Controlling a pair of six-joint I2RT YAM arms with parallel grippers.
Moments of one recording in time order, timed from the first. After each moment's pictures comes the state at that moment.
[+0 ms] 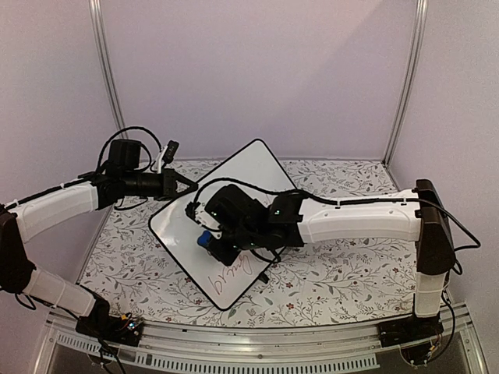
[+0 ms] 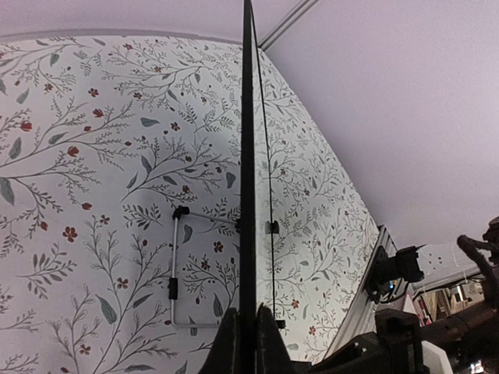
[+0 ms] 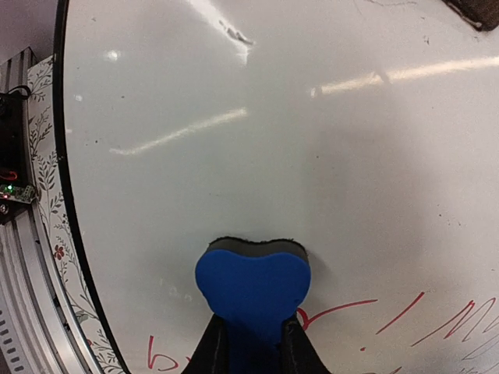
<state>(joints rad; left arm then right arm) -0.37 1.32 0.93 -0.13 0.67 -0.41 1.25 2.00 1.67 -0.47 0.20 0.07</state>
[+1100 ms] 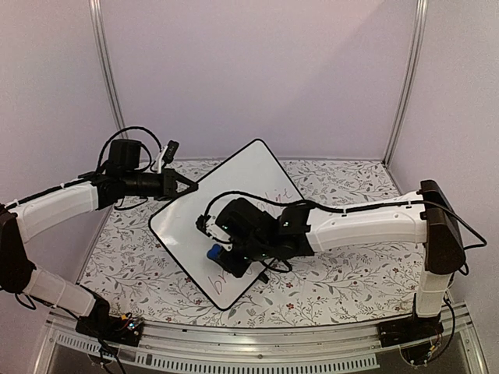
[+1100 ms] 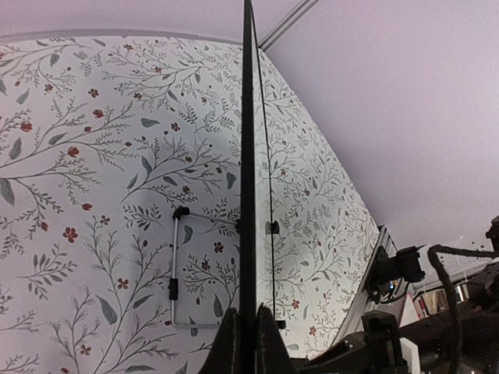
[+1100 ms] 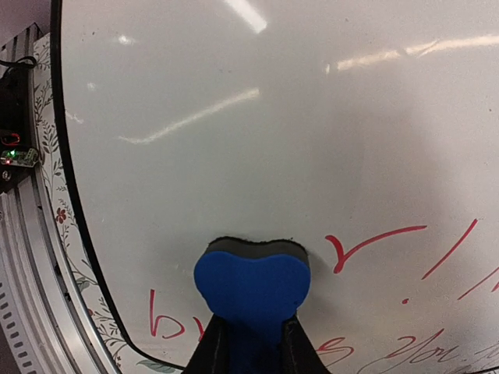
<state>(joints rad) -0.37 1.32 0.93 -0.13 0.67 -0.41 1.25 1.95 1.51 -0.41 0.16 0.13</state>
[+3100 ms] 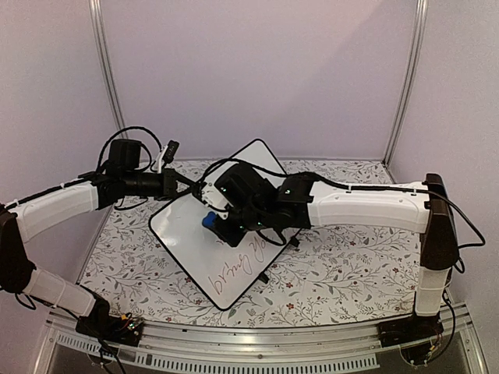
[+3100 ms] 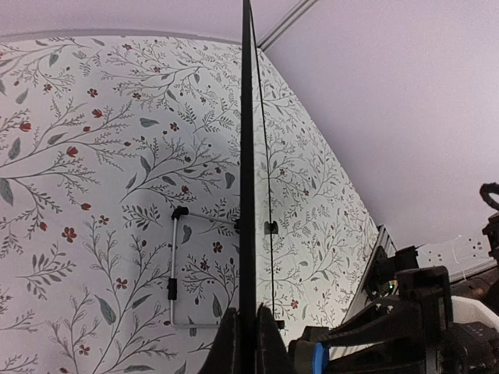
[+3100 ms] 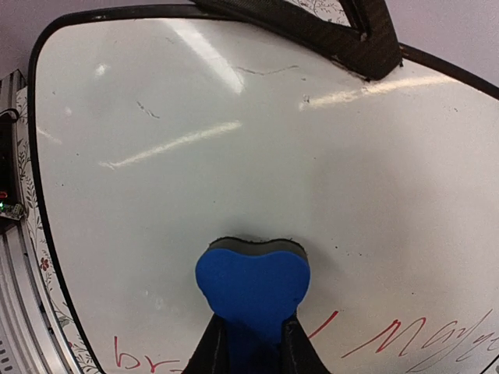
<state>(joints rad) -0.37 1.32 0.93 -0.13 0.67 -0.41 1.18 1.97 1.71 -0.49 0.20 0.00</state>
